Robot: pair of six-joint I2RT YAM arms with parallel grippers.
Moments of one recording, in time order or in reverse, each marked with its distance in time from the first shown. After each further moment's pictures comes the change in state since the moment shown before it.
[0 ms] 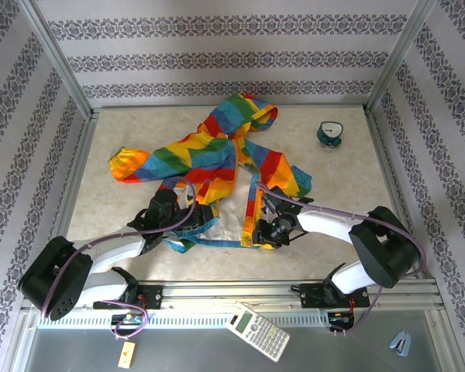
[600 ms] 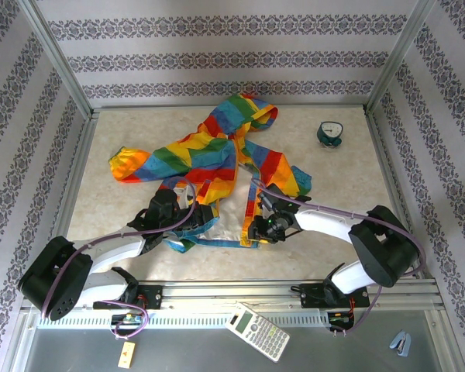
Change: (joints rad) left arm 0.000 0.001 0.000 0.000 0.000 0.009; right arm 0.015 -0.010 0.032 0.045 0.063 0.006
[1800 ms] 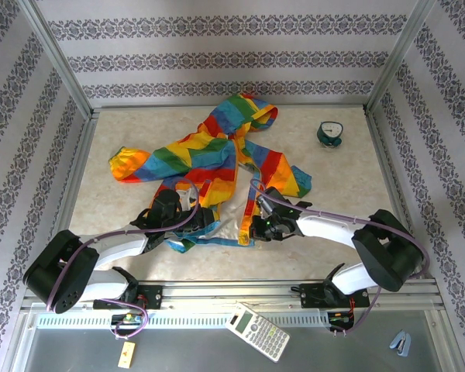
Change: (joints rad) left arm 0.000 0.055 0.000 0.001 0.039 0.019; right arm 0.044 -0.046 -0.058 0.136 0.053 0.006
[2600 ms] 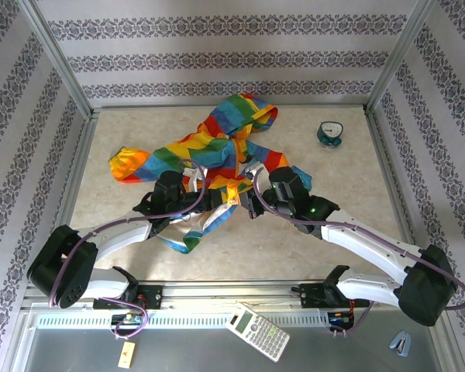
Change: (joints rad) left arm 0.013 0.041 0.198 -0.011 0.063 0.132; right arm 0.035 -0.289 0.143 0.149 0.116 -0.537
